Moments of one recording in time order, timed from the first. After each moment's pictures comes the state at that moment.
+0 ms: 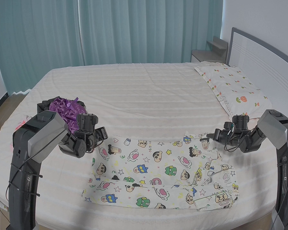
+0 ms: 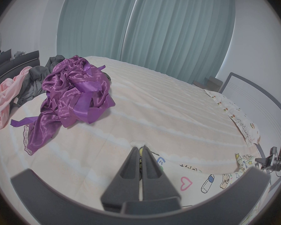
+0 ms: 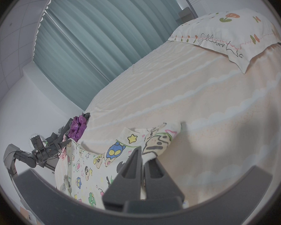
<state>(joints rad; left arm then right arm) -0.19 2.54 -1.38 -0.66 0.17 -0.41 -0.01 2.55 -1.29 -0.74 0.51 0.39</state>
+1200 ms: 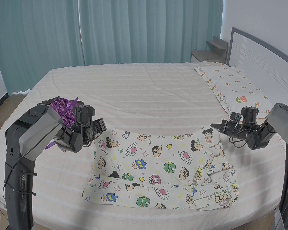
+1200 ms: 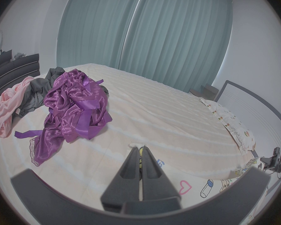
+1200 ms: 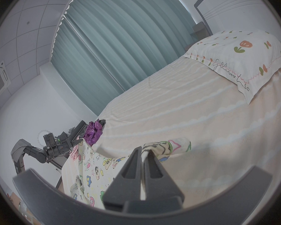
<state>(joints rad) -0.20 2.47 -1.37 -0.67 0.17 -0.41 -0.03 2.41 -1.18 -0.86 0.59 0.39</state>
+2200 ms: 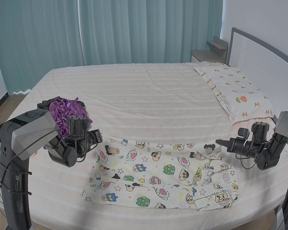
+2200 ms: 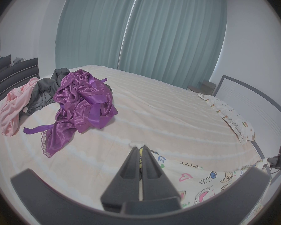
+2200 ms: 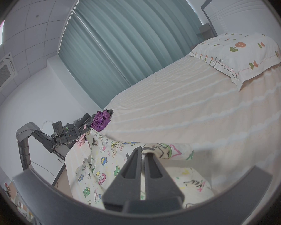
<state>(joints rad) -0.20 2.39 -1.03 -0.93 0.17 -0.35 -0.04 2.28 -0.65 -1.23 0.66 0.30</state>
